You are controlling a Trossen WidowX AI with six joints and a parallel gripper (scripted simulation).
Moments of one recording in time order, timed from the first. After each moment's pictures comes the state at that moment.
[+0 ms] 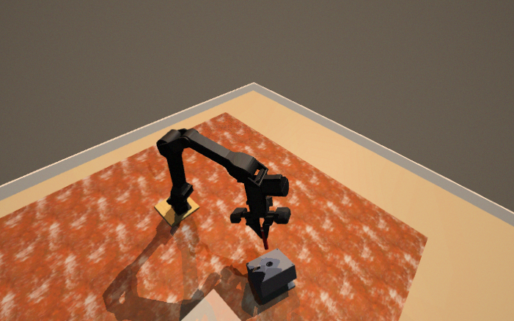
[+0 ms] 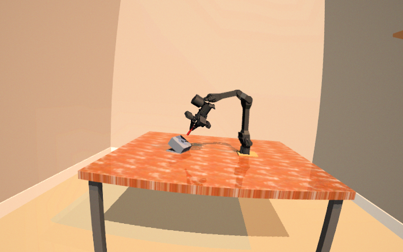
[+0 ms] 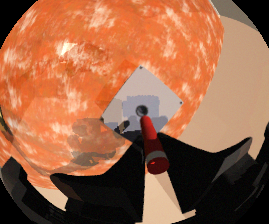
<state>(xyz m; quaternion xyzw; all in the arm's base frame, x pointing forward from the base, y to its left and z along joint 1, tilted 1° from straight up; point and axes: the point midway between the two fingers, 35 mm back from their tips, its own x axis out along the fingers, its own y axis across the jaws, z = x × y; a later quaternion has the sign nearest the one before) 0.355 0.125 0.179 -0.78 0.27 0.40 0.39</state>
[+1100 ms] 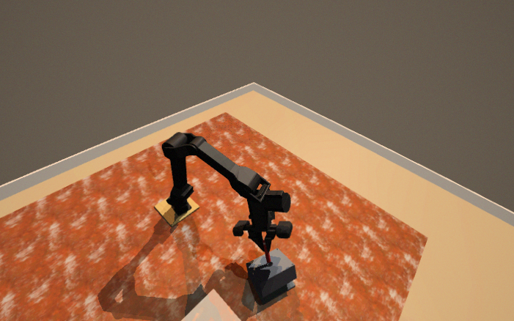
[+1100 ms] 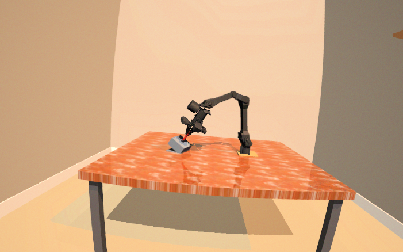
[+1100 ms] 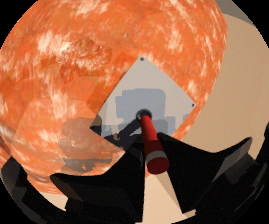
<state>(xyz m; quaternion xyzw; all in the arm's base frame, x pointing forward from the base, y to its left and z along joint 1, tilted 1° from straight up) 0.382 0.116 0.142 -0.79 0.28 0.39 0.39</state>
